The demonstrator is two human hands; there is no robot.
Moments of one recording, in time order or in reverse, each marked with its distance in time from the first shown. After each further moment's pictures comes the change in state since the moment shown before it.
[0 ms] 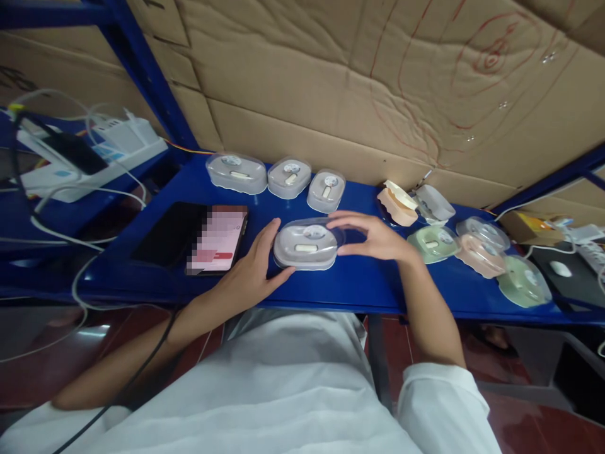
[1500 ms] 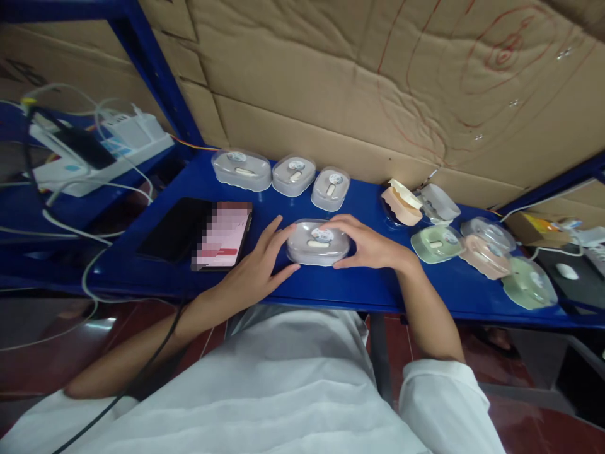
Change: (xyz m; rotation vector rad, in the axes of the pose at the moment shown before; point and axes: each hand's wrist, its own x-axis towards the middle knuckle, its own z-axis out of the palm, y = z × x) left_hand -0.002 0.003 -0.003 0.045 -0.081 -0.037; right_hand -0.001 0.009 0.014 -0.233 -0.174 -0.020
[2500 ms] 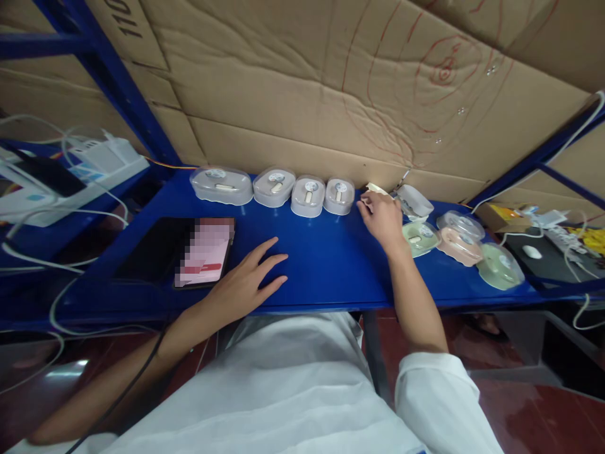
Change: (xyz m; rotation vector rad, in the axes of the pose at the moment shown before) left_hand 0.000 -0.001 -0.002 0.179 -0.083 0.089; right_hand -0.013 0.045 -0.031 -0.564 0.628 0.615
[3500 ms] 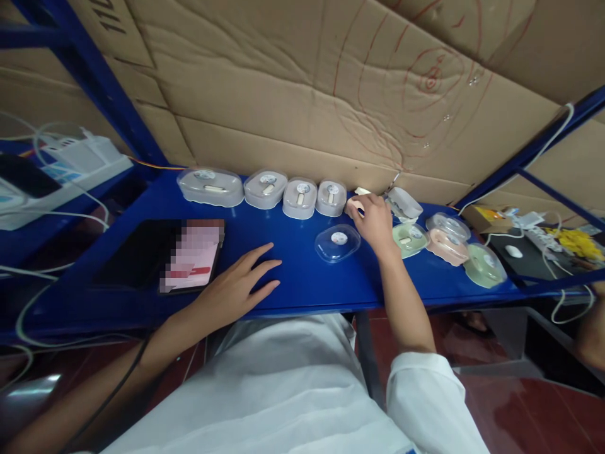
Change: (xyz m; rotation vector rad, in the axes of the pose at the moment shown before) left_hand 0.001 -0.003 0.002 0.032 0.025 0.091; right_hand -0.004 -0.002 -0.002 -0.056 0.049 -0.032
